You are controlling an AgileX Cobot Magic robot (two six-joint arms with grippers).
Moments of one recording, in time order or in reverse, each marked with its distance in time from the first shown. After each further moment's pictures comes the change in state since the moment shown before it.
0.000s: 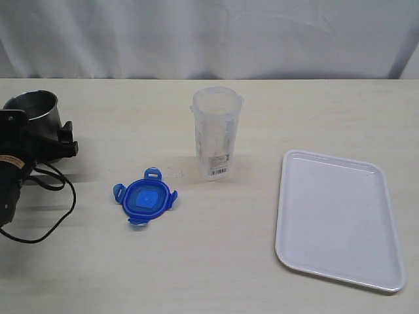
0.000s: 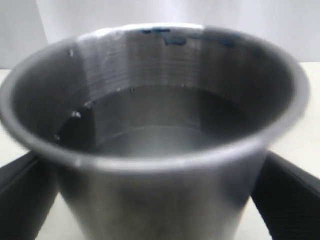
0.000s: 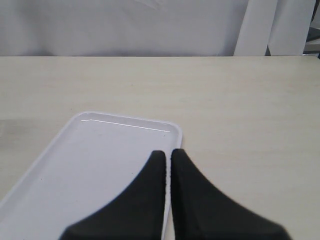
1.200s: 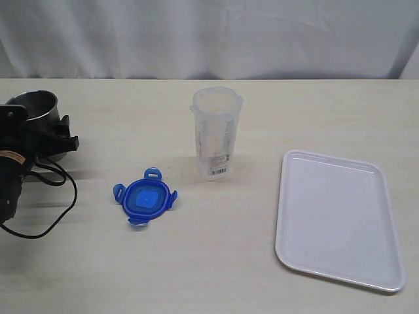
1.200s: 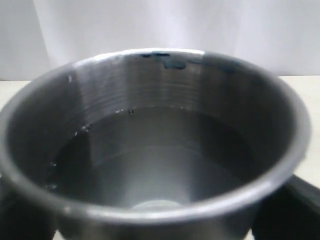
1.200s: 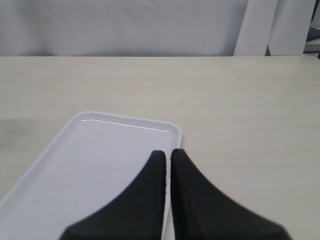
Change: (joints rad) left arm 0.000 0.000 -0.024 0.001 -0.002 -0.002; right arm 0.000 0.000 0.000 0.000 0.000 0.000
